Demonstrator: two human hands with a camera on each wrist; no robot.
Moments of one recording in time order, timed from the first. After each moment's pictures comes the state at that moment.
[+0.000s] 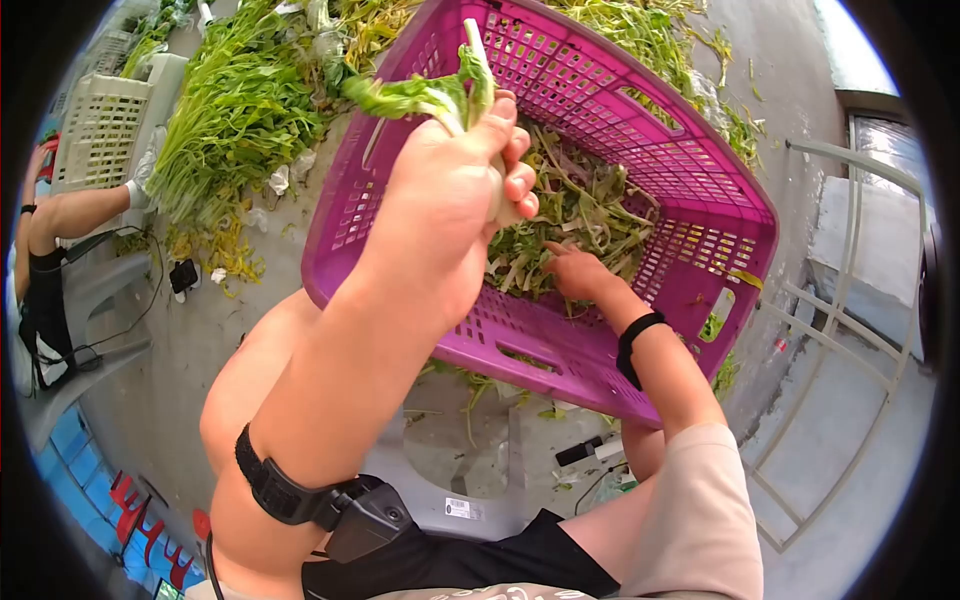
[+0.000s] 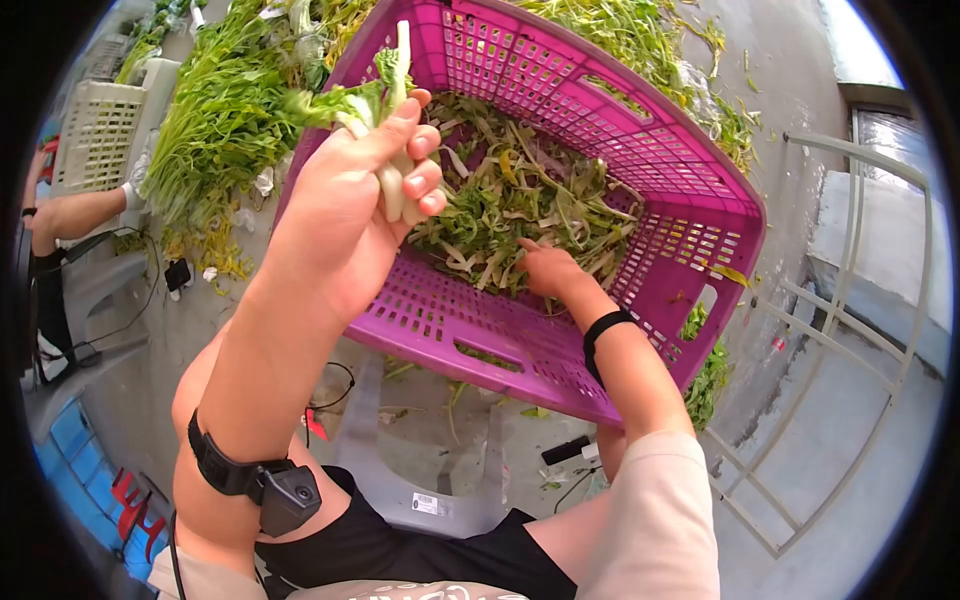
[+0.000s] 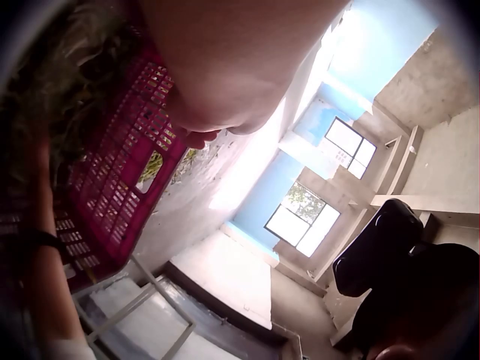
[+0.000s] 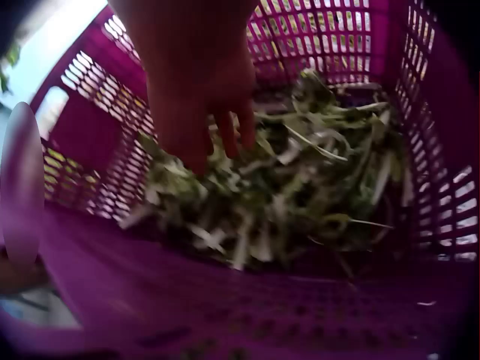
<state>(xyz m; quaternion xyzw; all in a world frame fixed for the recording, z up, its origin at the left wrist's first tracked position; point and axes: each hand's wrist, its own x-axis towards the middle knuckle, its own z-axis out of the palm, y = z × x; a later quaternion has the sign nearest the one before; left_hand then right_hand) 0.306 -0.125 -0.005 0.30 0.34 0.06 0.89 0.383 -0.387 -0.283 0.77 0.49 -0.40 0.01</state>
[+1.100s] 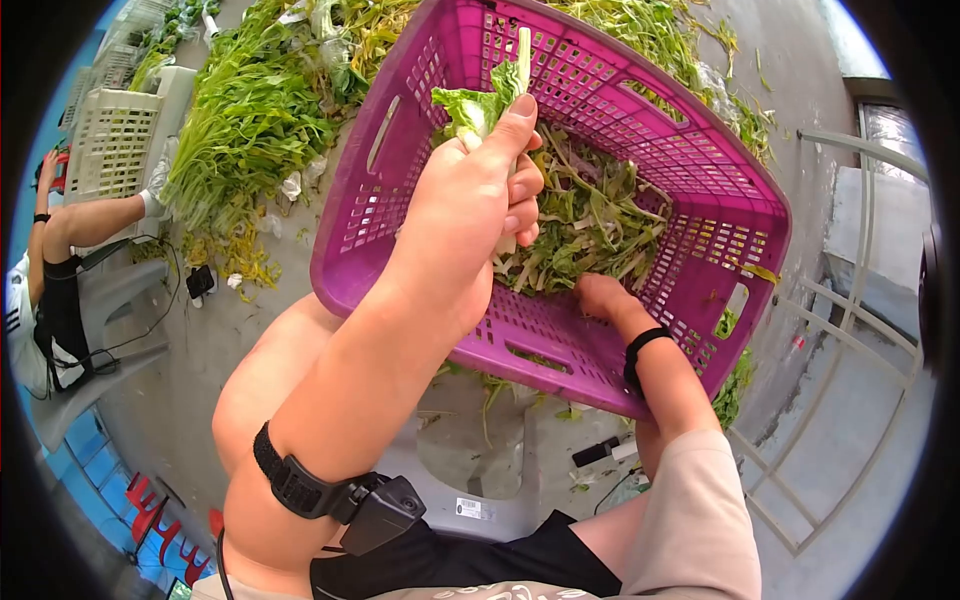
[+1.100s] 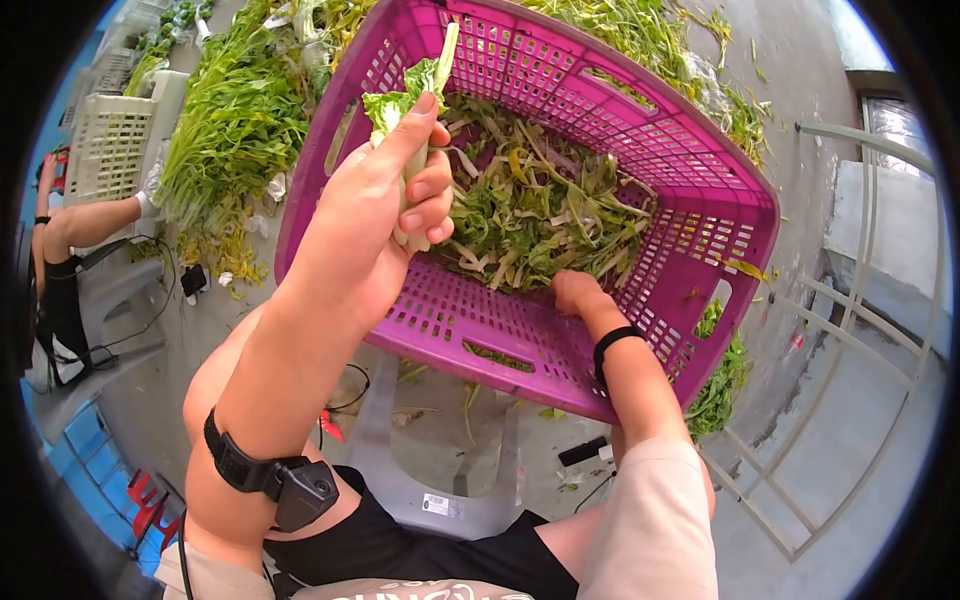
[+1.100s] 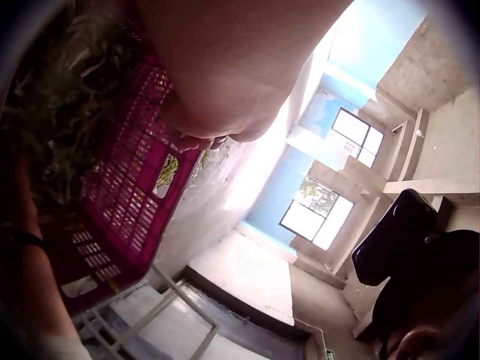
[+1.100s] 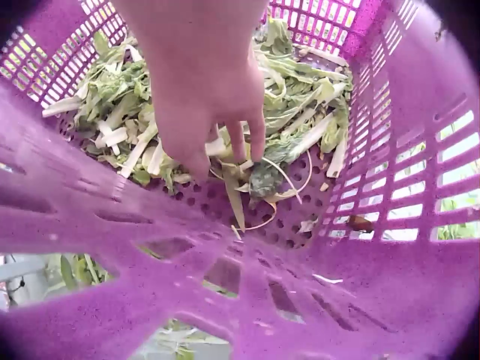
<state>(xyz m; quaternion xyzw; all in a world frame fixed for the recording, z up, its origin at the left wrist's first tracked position) 0.306 -0.135 -0.010 0.36 0.34 0.00 0.87 0.368 -0.423 -0.314 0.76 0.38 -0.51 0.13</state>
